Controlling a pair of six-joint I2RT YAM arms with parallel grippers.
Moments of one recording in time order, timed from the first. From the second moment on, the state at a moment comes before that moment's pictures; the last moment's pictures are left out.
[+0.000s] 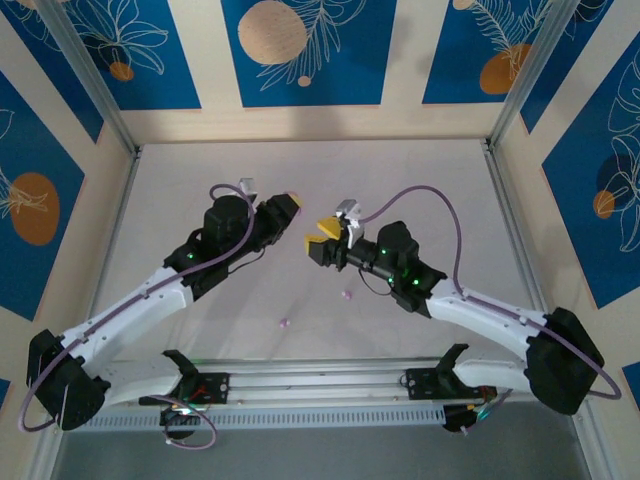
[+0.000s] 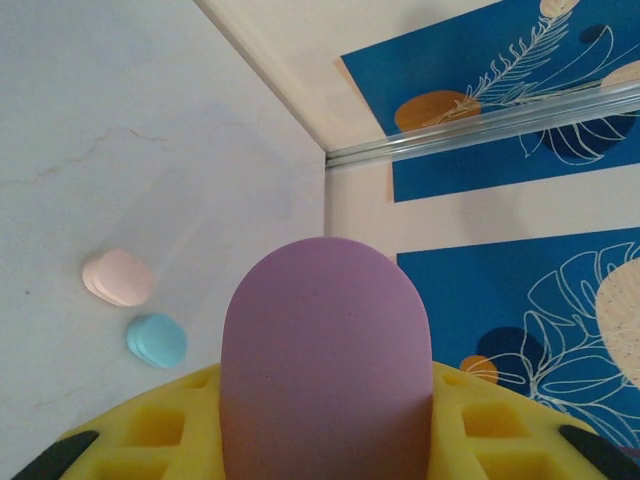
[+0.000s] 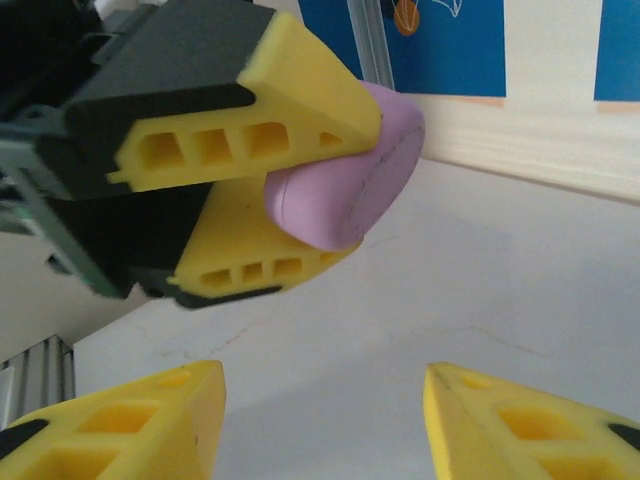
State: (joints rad) left arm -0.71 1.14 0.94 -0.08 0.03 -1.27; right arm 0.78 1.17 0.65 0.46 -0.21 0.24
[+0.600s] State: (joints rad) left arm -0.72 1.15 0.94 -0.04 0.05 -1.35; right arm 0.76 1.35 0.72 0.72 -0.24 0.32
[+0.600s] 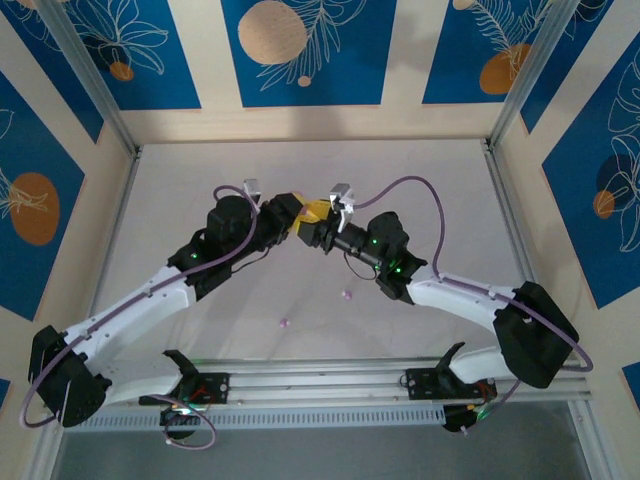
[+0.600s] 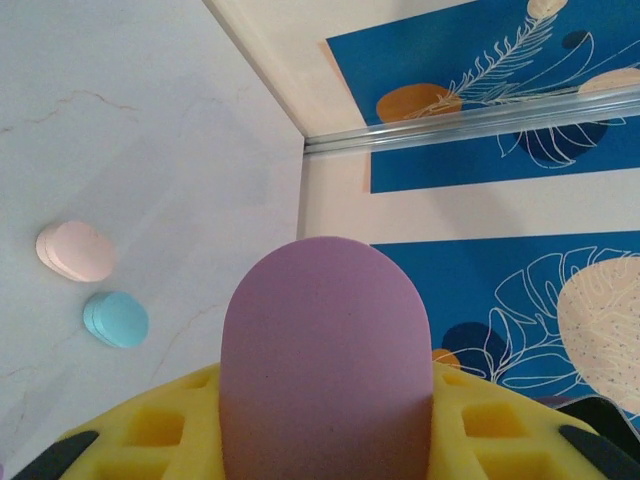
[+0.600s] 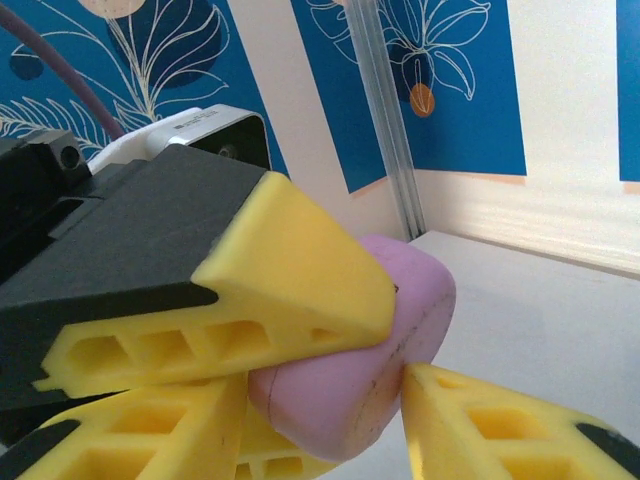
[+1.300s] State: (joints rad) left arm -0.72 1.16 0.94 -0.01 -0.02 -1.36; right arm 0.75 1.46 0.75 0.84 -0.27 0.31
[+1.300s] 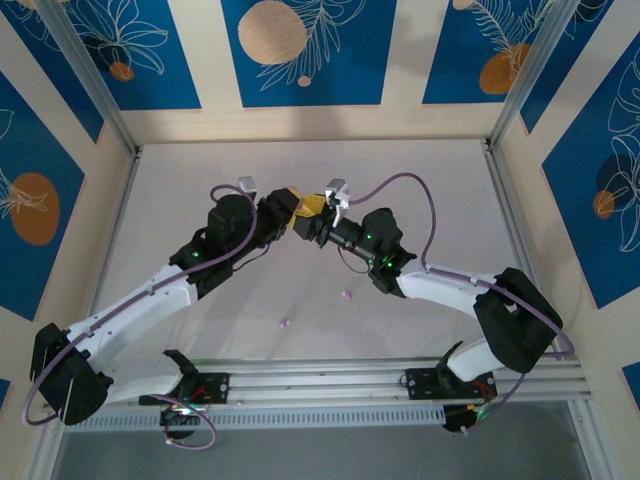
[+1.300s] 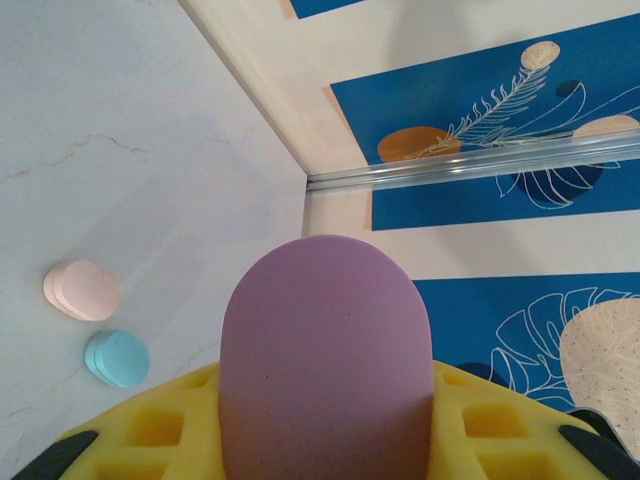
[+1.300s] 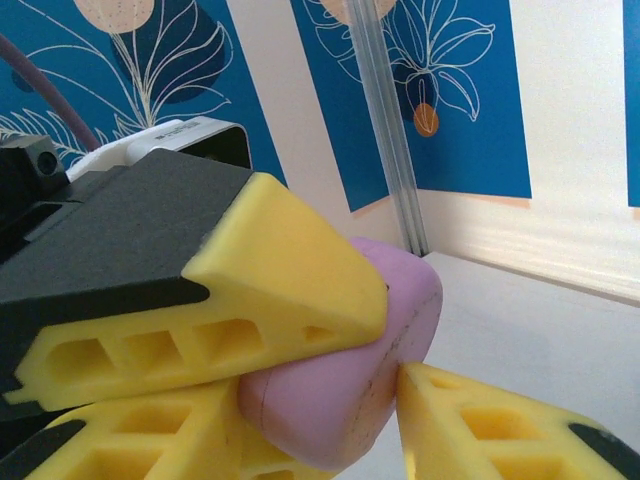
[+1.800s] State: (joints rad) left arm -0.71 1.17 0.94 0.00 -0.04 -1.35; right arm 0.73 1.48 0.81 0.79 -0.31 0.30
